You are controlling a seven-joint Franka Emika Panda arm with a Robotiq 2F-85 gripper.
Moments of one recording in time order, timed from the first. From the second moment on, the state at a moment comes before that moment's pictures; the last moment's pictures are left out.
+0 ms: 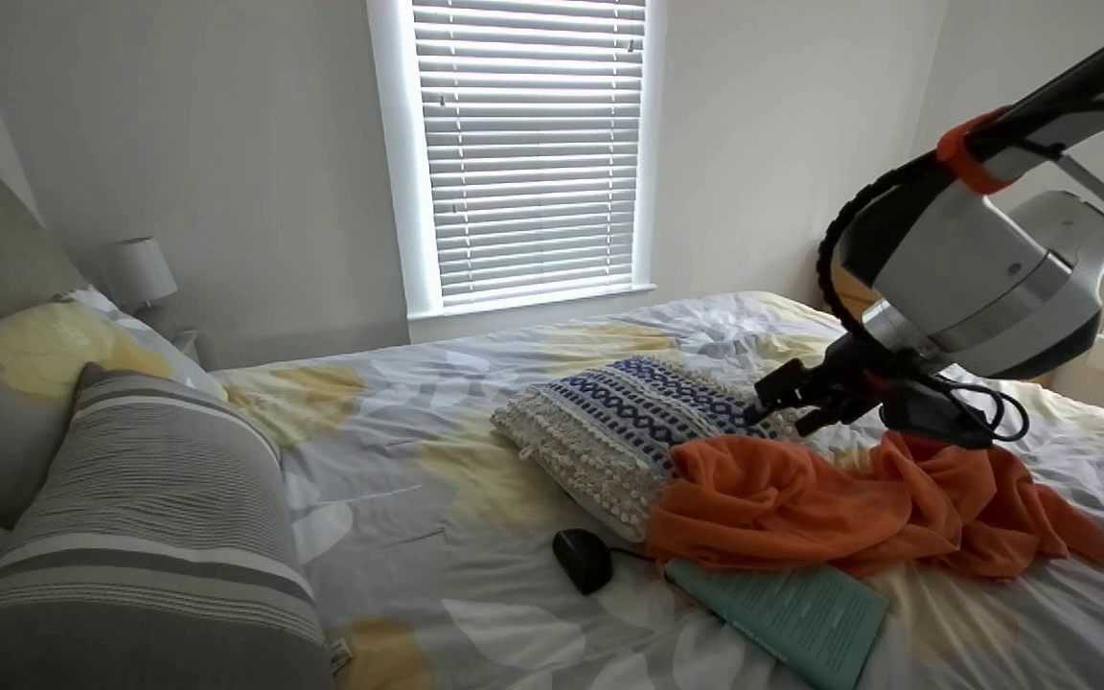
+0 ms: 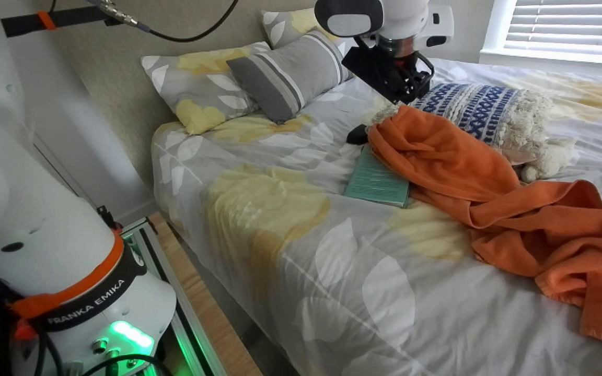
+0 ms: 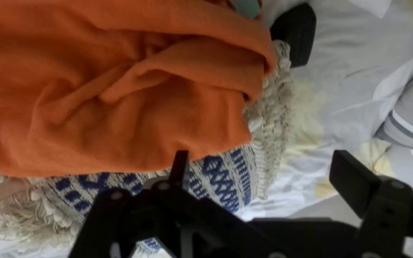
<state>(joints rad) -0.01 0.36 -0.01 -2.03 1.05 2.75 -0.86</state>
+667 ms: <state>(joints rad) 0.39 0.27 -0.52 -1.91 0.26 2.15 -0.36</state>
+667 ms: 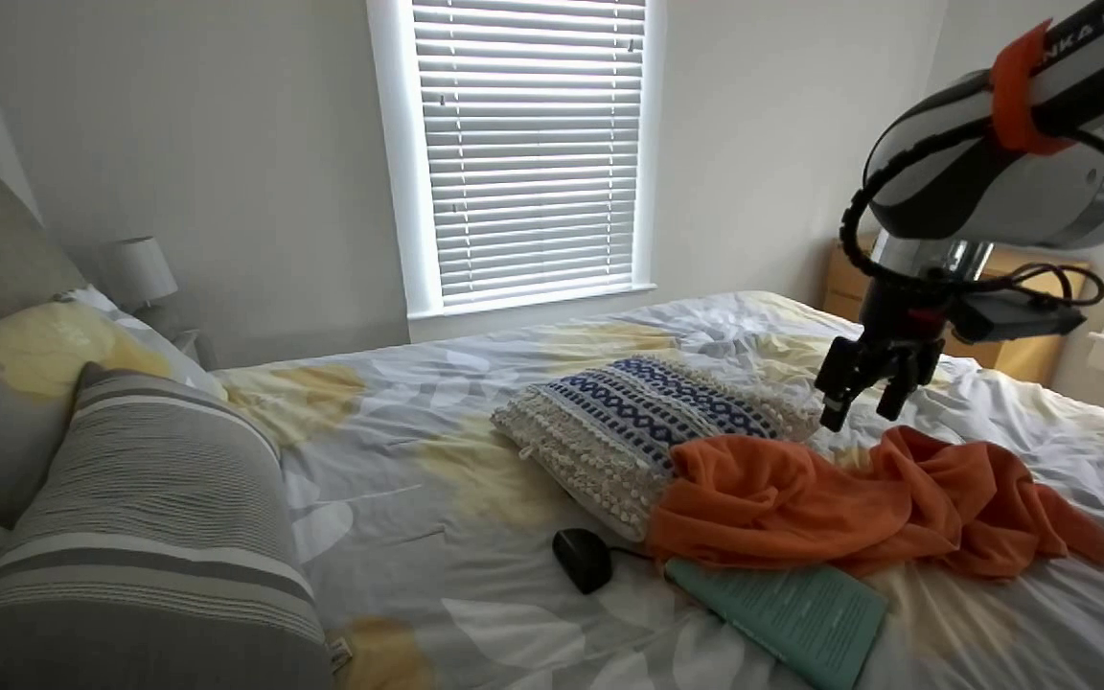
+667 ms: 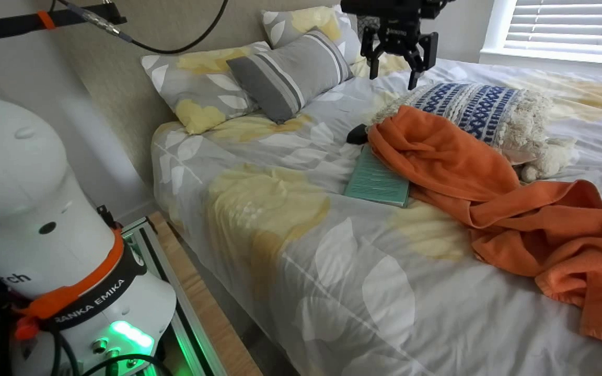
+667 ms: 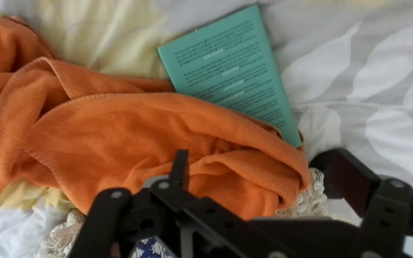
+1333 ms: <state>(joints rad) 0.20 0.15 -0.13 -1.79 -0.28 1.73 -0.18</state>
